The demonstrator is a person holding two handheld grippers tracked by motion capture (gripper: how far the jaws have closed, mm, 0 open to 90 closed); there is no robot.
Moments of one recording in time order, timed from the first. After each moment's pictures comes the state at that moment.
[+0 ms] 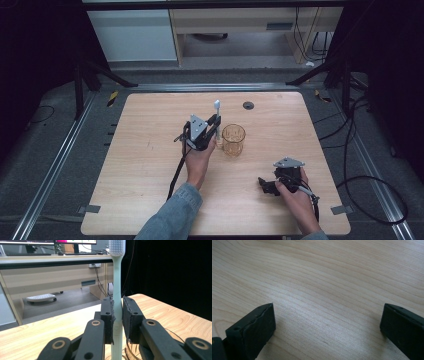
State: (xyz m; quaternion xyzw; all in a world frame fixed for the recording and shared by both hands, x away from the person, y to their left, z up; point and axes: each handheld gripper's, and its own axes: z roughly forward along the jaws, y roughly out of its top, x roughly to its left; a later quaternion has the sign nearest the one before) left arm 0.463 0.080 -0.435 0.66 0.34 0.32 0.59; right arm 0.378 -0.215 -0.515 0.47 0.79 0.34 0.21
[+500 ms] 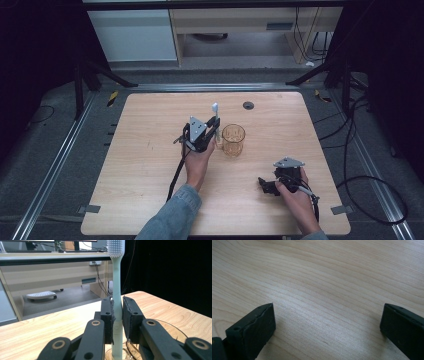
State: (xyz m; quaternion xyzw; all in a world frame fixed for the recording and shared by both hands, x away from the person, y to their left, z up) left arm 0.462 0.083 -0.442 0.66 0.35 0.32 0.59; right arm 0.378 -0.215 -0.515 0.47 0.79 0.34 0.21
